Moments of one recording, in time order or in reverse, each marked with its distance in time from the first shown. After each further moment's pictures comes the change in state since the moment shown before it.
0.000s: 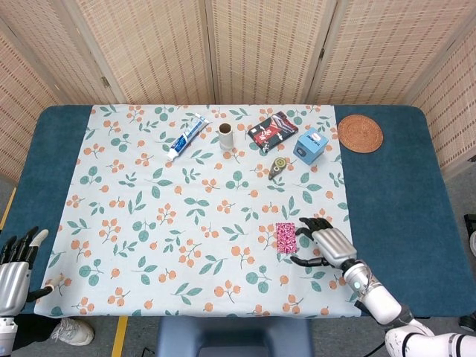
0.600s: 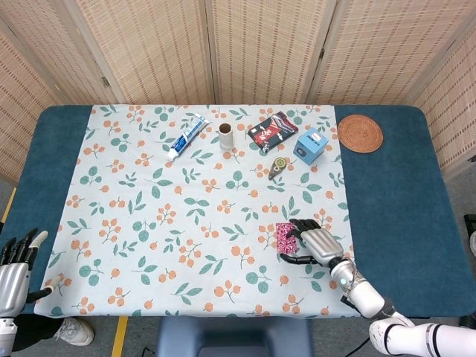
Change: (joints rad) left arm 0.005 -0.005 0.002 0.014 -0.006 -0.005 -0.008; right arm 0.057 -0.126 -0.012 0.115 0.035 -0.018 -0.004
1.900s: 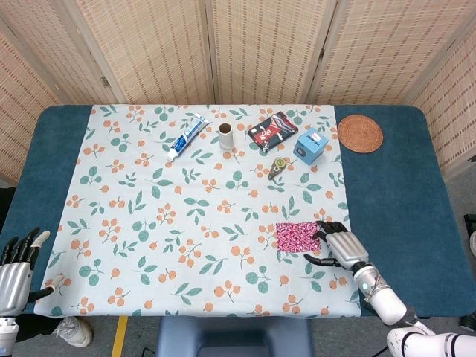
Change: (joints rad) left arm -0.003 -0.004 -0.003 -0.003 0.009 -0.003 0.009; right arm -0.057 0.085 -0.084 0.011 0.009 0.081 0.004
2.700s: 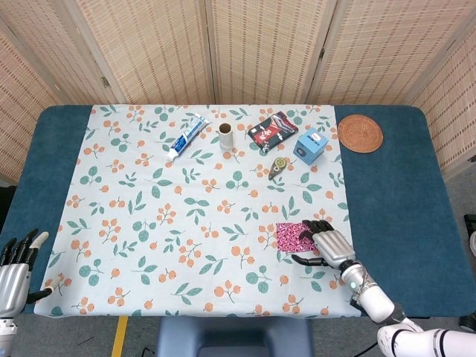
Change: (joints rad) left arm 0.007 0.002 0.003 0.006 -0.004 0.005 -0.007; right arm 0.030 -0.061 0.029 0.003 -0.009 -0.017 -0.034
